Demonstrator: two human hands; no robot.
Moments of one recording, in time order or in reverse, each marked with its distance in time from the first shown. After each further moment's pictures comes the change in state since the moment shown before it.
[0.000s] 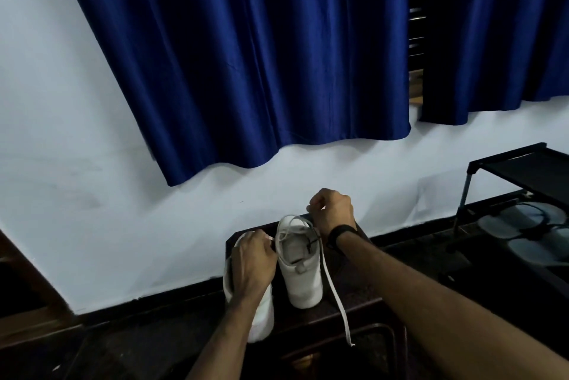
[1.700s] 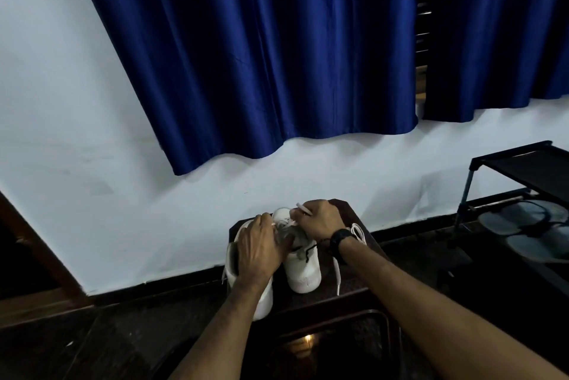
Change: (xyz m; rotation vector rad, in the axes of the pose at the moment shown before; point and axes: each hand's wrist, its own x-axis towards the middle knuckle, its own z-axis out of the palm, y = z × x) left_hand -0.006 0.010 0.003 0.190 0.056 0.148; right_hand -0.038 -0.015 -0.006 0.024 -0.291 -0.023
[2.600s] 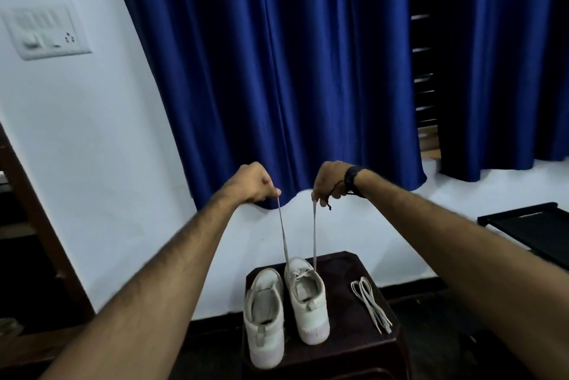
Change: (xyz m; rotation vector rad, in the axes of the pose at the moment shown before) left_hand 0.142 0.049 -0.244 -0.215 -0.394 -0.085; right_hand 0.022 -0.163 -0.160 -0.525 -0.250 -0.176
